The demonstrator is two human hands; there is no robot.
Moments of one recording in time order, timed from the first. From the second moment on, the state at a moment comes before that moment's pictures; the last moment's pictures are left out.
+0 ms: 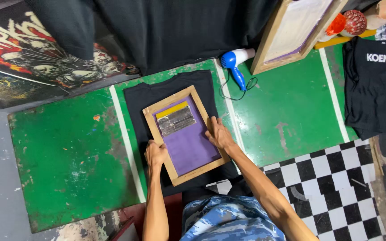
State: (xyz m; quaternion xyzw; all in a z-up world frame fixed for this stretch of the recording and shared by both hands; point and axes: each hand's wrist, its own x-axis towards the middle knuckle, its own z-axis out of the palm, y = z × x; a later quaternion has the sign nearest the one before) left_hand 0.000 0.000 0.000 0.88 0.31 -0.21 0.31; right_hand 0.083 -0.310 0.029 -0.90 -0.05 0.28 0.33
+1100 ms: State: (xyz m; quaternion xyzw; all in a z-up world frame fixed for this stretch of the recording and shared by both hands) left_hand 0.110 -0.495 -0.023 0.88 0.27 -0.22 0.33; right_hand 0.116 -0.790 -0.035 -0.94 -0.02 -0.09 0.33
